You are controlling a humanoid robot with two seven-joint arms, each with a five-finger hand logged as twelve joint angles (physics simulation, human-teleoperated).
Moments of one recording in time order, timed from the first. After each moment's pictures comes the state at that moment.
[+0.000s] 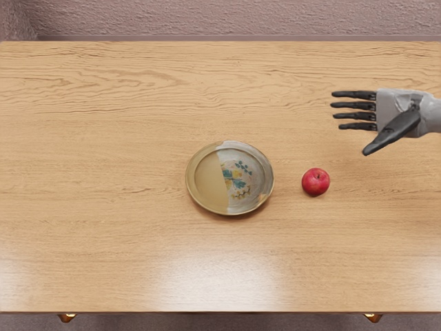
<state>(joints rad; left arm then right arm) -0.02 0.00 0.02 -0.09 0.04 -0.08 0.09 0.96 -0.93 0.43 1.14 0.01 0.61 -0.34</state>
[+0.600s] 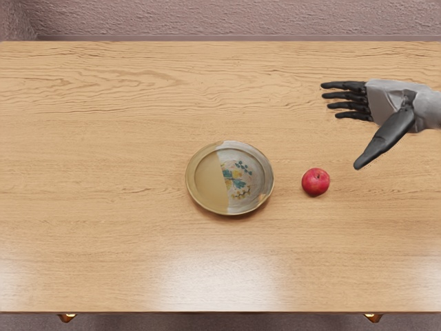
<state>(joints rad) -0.02 0.00 0.02 -0.09 0.04 -0.08 0.10 0.98 -1.12 0.45 1.61 -0.27 0.30 -0.24</state>
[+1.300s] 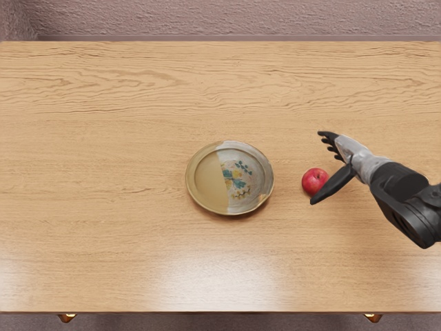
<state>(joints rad) -0.02 0.00 0.02 -0.09 0.04 -0.08 0.10 1.04 -0.81 -0.02 1.72 -0.47 -0.60 -0.30</state>
